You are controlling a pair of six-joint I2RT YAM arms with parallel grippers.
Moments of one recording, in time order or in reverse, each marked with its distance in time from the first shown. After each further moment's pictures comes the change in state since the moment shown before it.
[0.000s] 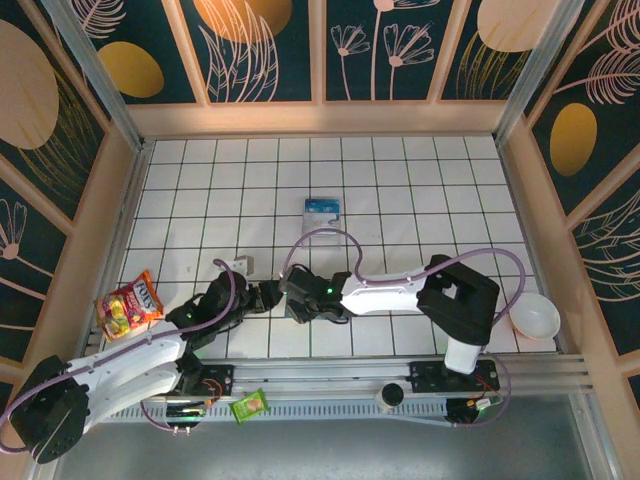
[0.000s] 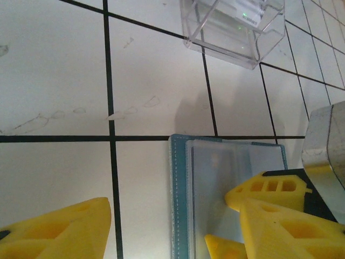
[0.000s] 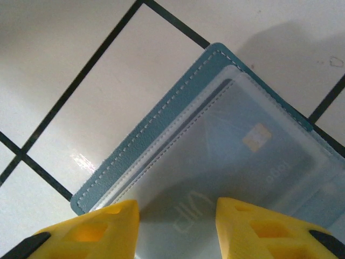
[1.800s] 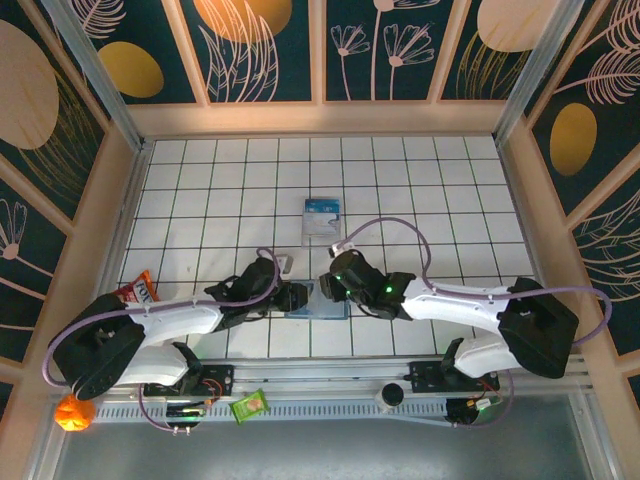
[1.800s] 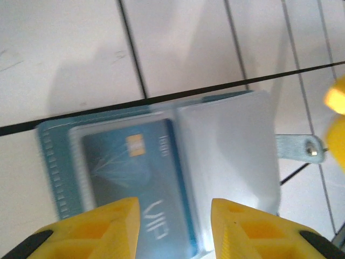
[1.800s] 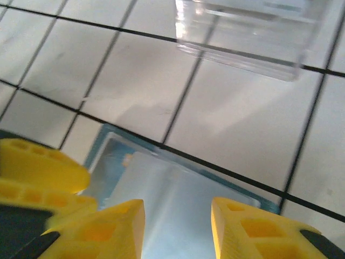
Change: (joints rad) left arm -0.090 0.441 0.191 0.141 0.192 0.065; right arm -0.167 -0.440 -0.338 0.179 0.061 0.167
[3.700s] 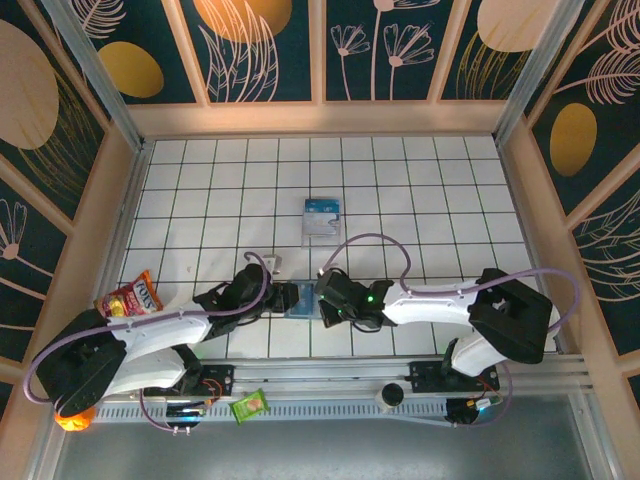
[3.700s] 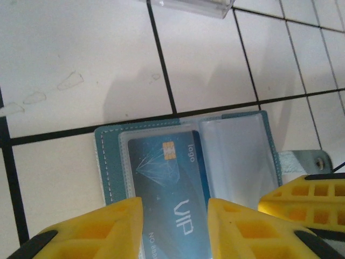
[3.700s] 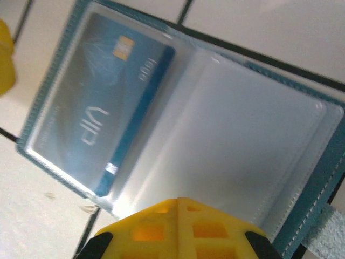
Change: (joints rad) left arm 0.005 -0.135 -0.084 0.001 -0.121 -0.011; right arm 0.113 0.145 0.044 -0.103 -0.091 0.050
